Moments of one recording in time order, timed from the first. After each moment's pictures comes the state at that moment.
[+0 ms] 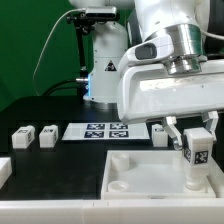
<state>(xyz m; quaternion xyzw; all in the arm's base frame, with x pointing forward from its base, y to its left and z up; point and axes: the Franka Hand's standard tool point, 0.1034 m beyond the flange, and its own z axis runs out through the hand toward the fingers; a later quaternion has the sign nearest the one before) 0.628 0.104 0.092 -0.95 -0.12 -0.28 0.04</state>
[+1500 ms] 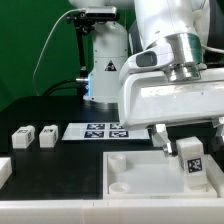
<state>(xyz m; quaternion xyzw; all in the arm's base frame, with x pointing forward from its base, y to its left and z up) 0.626 0.104 0.082 -0.95 -0.12 -0.30 0.03</state>
